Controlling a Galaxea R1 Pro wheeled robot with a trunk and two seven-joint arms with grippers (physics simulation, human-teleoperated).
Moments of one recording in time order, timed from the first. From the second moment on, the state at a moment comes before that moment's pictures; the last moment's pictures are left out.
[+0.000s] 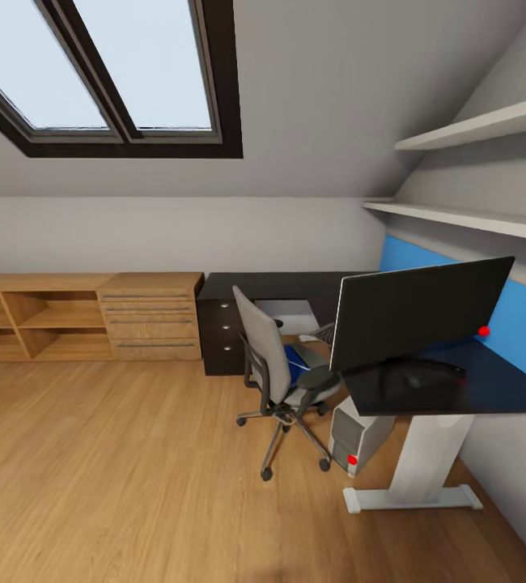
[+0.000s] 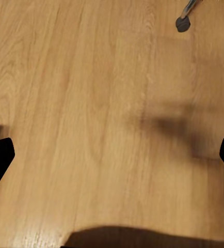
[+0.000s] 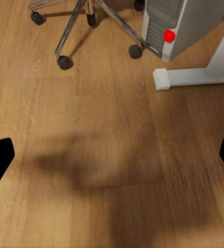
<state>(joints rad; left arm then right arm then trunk) 0.00 -0.05 0.05 -0.47 0.10 -0.34 0.00 -0.05 0.08 -0.01 -0.38 0.02 -0.54 -0.08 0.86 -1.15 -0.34</state>
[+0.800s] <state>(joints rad) 0.00 -0.05 0.05 -0.47 0.15 -0.34 -0.01 -0.05 0.08 -0.01 -0.38 0.03 -0.54 -0.08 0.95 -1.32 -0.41</state>
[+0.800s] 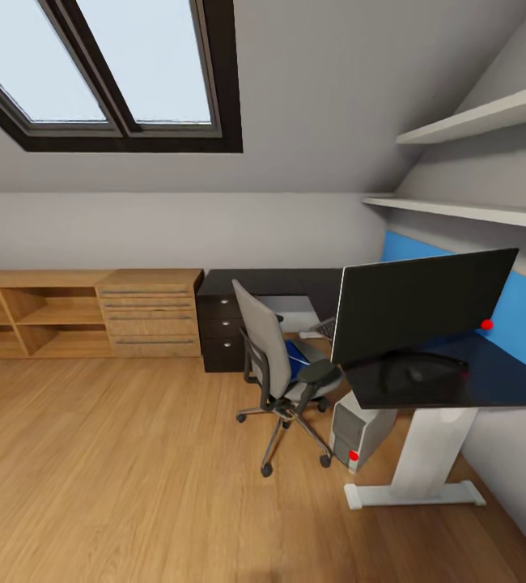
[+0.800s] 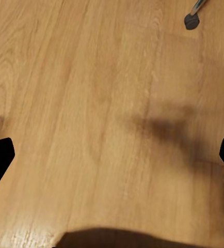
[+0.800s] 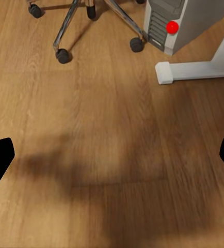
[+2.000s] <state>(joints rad) 0.00 -0.05 0.05 -0.48 0.15 -0.34 -0.01 -0.05 0.08 0.00 -0.38 0.03 -0.54 -0.08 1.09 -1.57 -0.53</state>
